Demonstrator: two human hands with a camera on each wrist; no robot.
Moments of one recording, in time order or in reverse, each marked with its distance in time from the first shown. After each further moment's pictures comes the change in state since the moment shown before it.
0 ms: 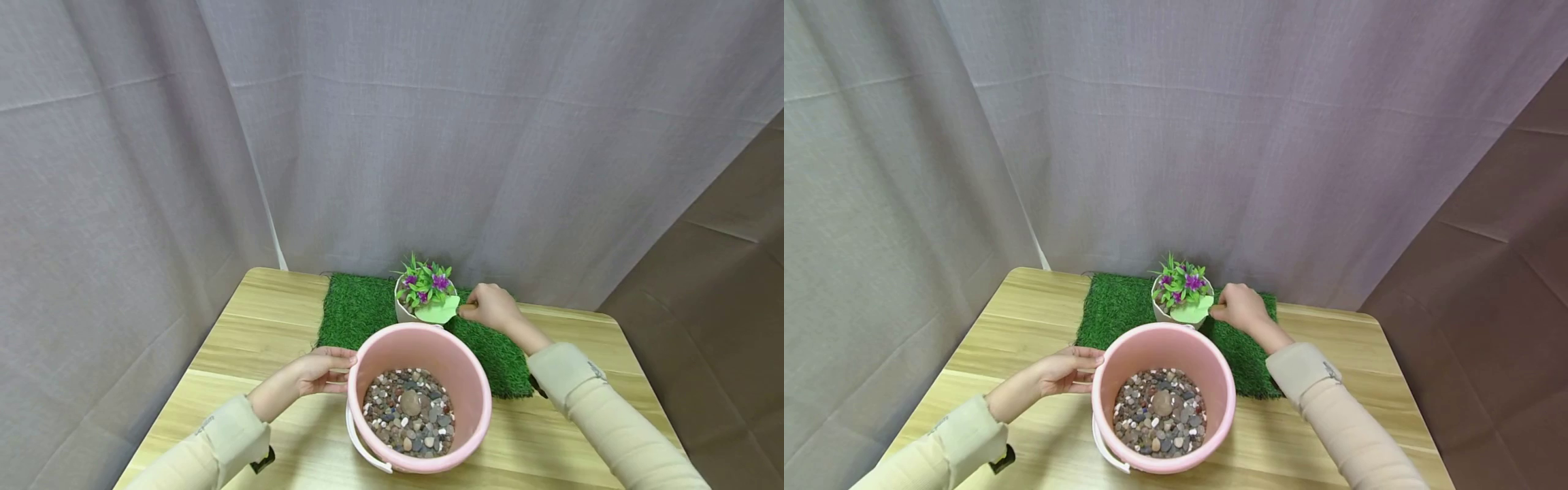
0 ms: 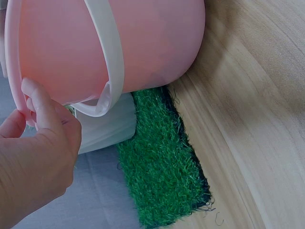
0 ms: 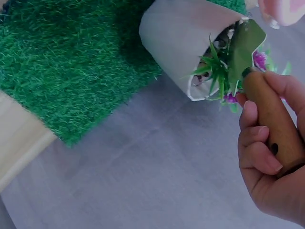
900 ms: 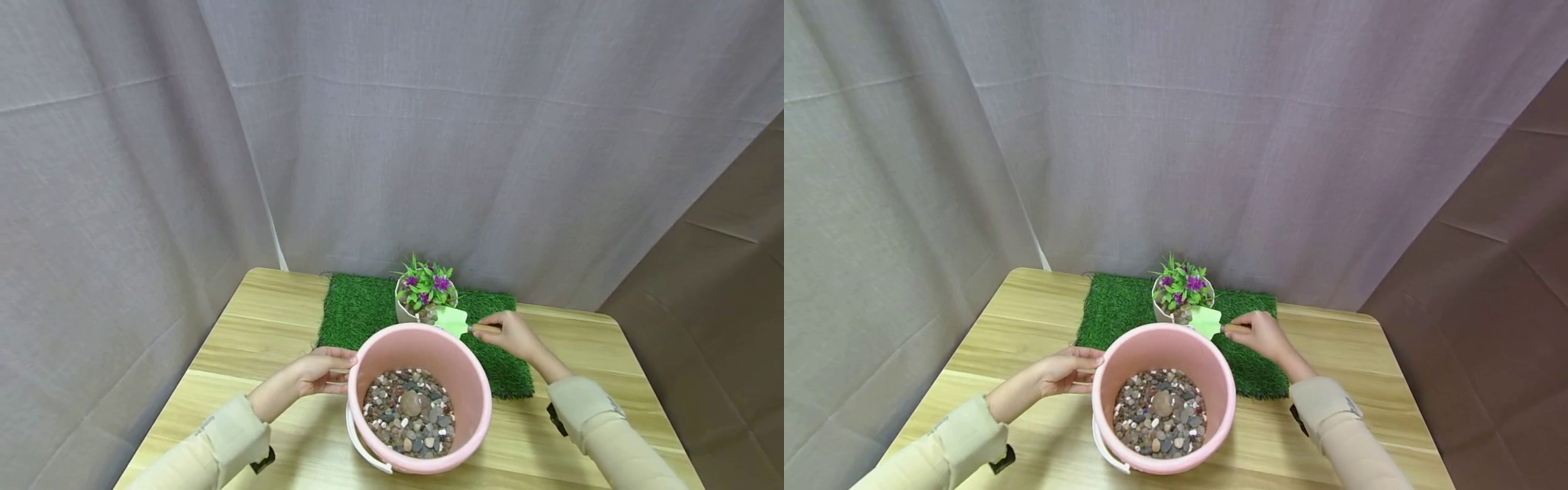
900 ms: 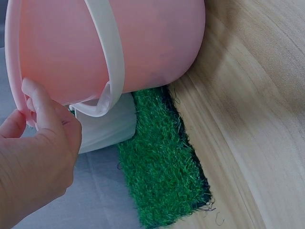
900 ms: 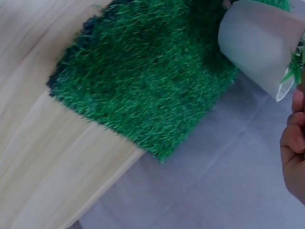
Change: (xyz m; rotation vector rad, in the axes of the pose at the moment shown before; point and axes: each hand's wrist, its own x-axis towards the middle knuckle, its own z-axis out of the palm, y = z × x) left_hand 0.000 0.002 -0.002 0.000 -0.009 -0.001; right_hand -0.033 0.061 0.041 0.250 0.050 -0.075
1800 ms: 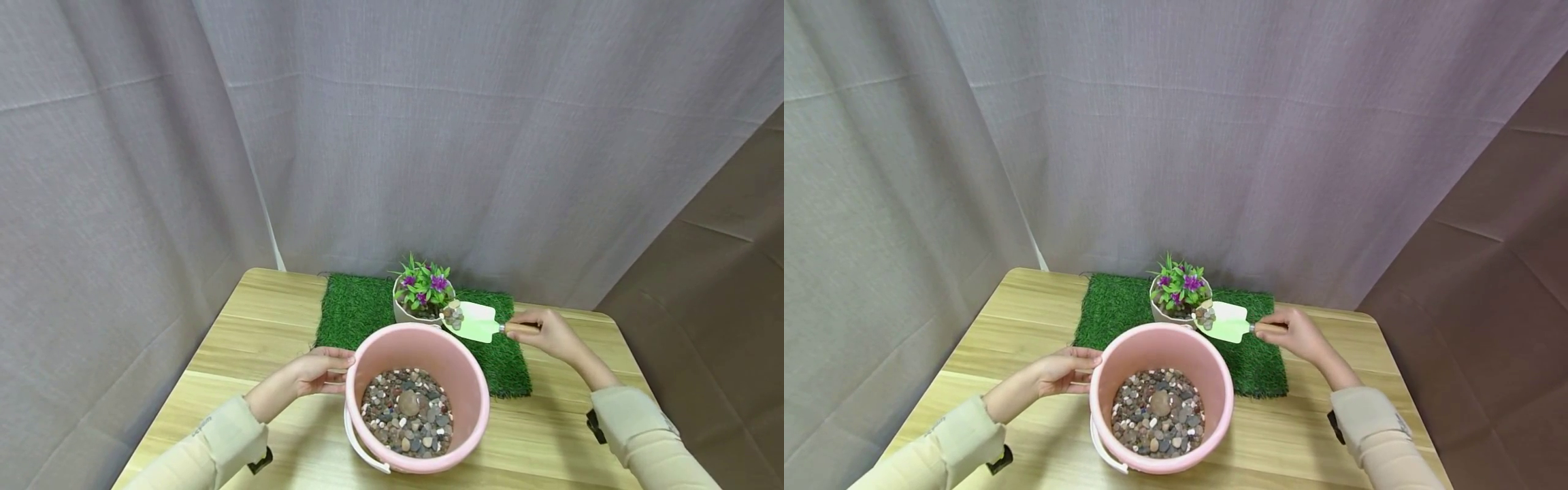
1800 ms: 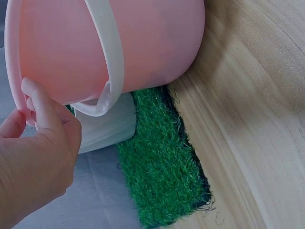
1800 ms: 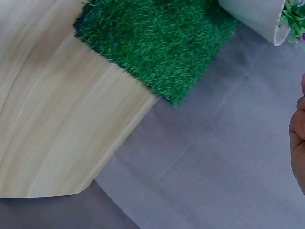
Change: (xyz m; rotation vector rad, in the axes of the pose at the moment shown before) left_hand -0.001 0.001 0.000 0.004 -0.017 -0.001; right_hand -0.033 0.015 -0.048 0.033 0.066 -0.089
